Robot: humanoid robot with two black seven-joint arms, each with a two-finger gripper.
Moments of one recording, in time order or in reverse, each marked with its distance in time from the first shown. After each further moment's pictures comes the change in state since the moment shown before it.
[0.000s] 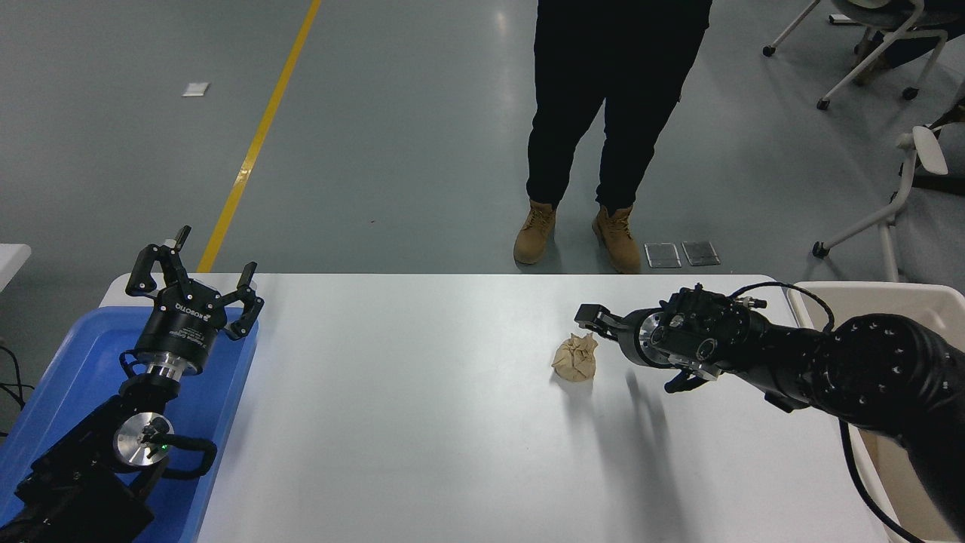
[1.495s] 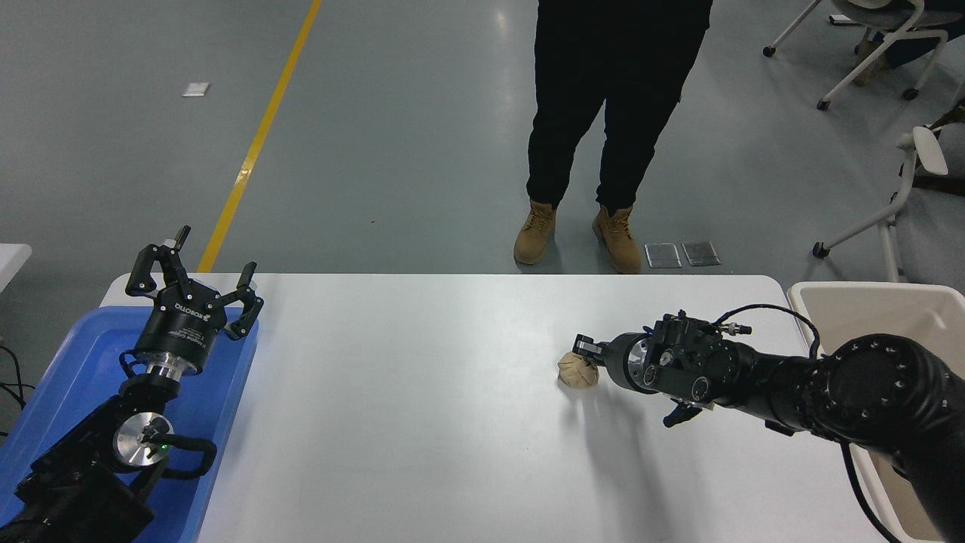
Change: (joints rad) left arm 0.000 0.000 0.000 0.000 0.000 0.000 0.000; right arm -0.066 0.000 0.070 0.042 -0.258 -0.080 0.077
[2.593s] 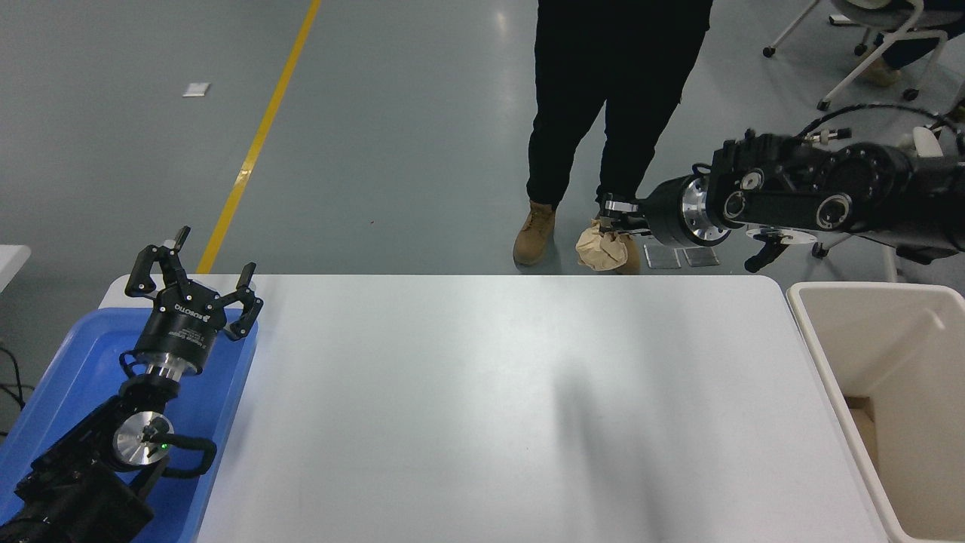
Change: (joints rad) left arm 0.000 0.000 0.000 0.000 0.000 0.001 0.000; right arm 0.816 -0.455 -0.056 0.568 0.000 0.300 -0.014
